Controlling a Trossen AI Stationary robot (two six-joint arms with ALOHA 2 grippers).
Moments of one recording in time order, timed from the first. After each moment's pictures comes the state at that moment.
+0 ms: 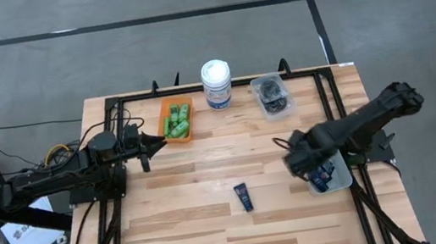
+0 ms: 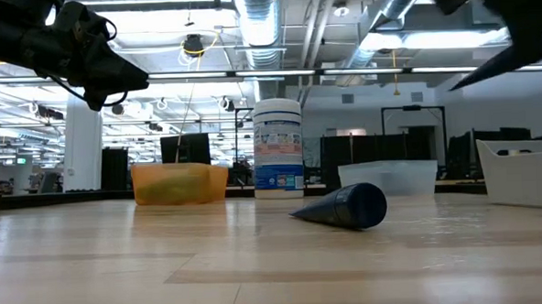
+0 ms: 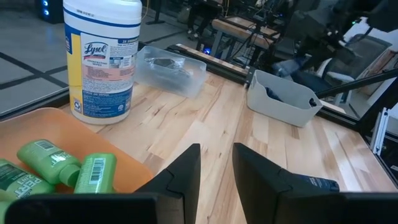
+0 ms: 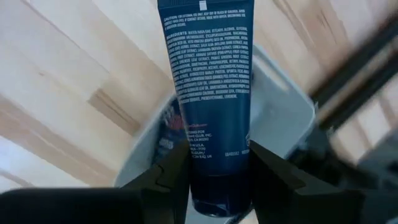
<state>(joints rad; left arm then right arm) 0.29 0.37 0.23 -0.07 0.00 -0.29 0.35 1.45 1.27 -1.57 0.13 1.08</state>
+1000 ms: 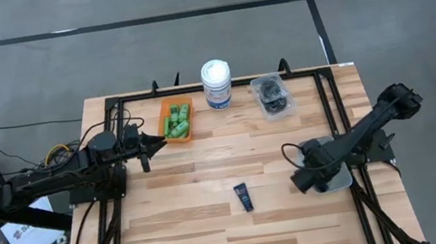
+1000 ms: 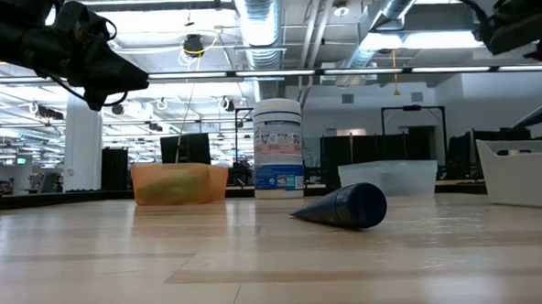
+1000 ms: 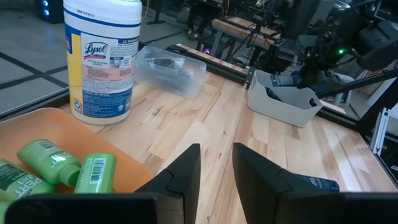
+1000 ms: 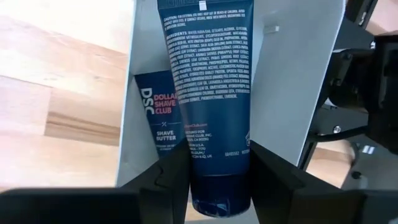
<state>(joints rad) 0.29 0.37 0.23 -0.07 0.00 -0.29 0.51 1.47 1.05 -1.46 0.02 1.75</state>
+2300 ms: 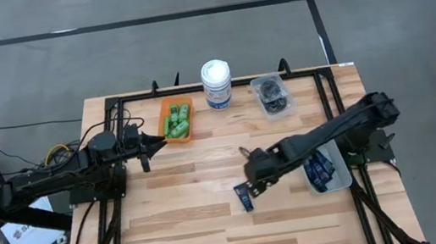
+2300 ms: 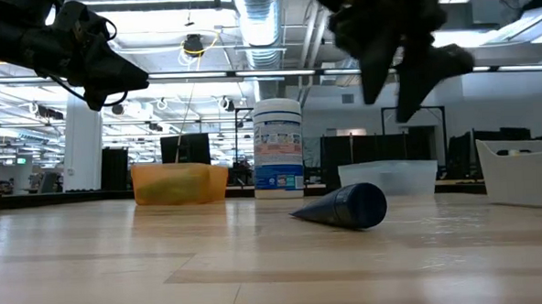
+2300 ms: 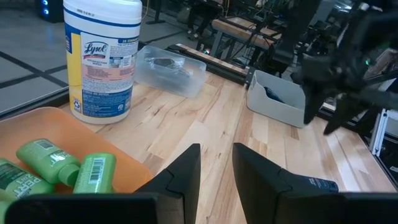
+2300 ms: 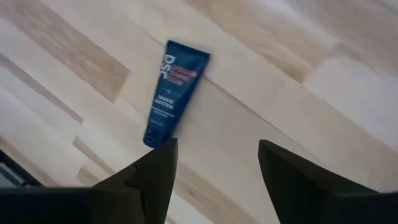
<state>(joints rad) 0.29 0.37 0.23 -0.07 0.00 -0.29 0.28 1.69 1.27 -0.83 0.02 1.26</state>
